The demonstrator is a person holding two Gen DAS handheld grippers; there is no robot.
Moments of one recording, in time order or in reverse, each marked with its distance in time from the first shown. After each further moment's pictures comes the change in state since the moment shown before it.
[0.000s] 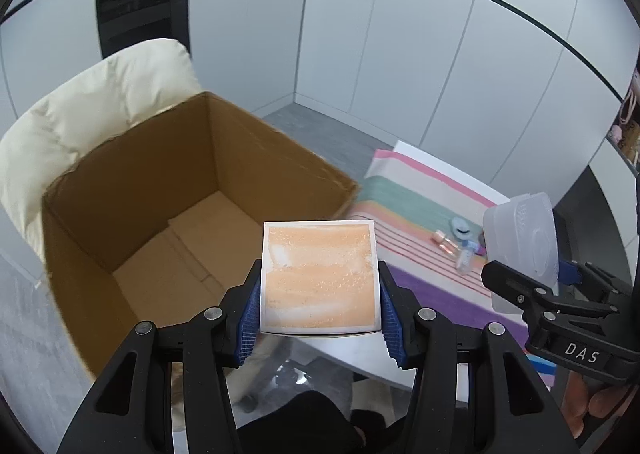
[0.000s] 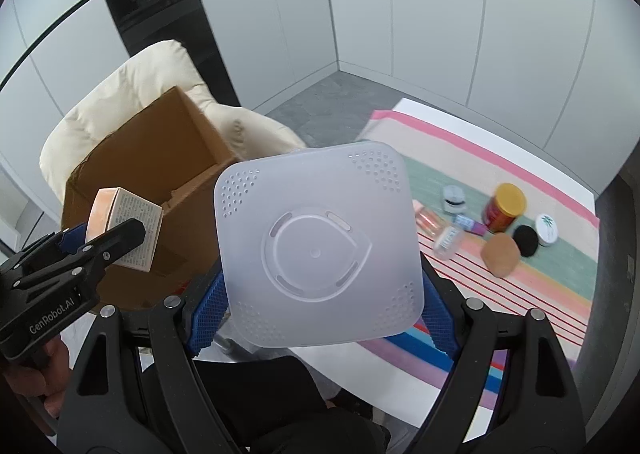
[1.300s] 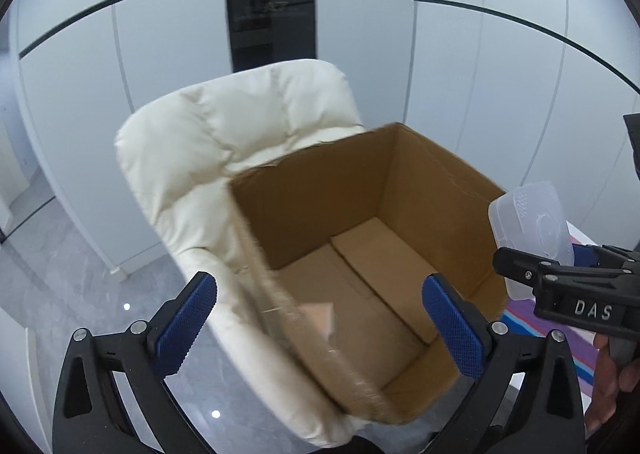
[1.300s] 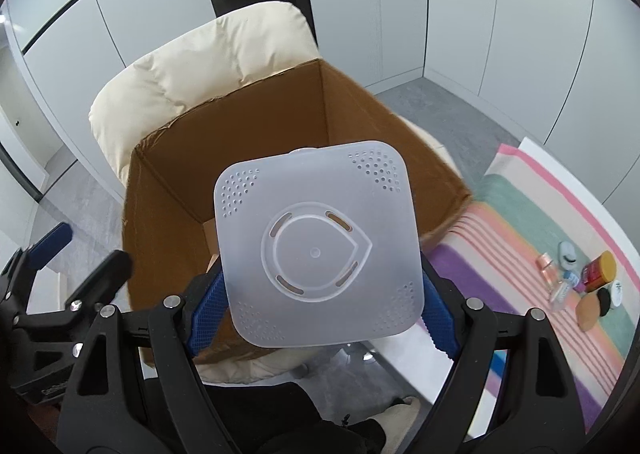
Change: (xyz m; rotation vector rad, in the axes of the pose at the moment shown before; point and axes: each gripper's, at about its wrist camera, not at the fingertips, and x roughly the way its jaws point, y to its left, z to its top) left arm -0.058 0.165 -0.034 -0.137 -0.152 0.308; right arm 0.055 0.188 0.026 -0.193 0.041 0.150
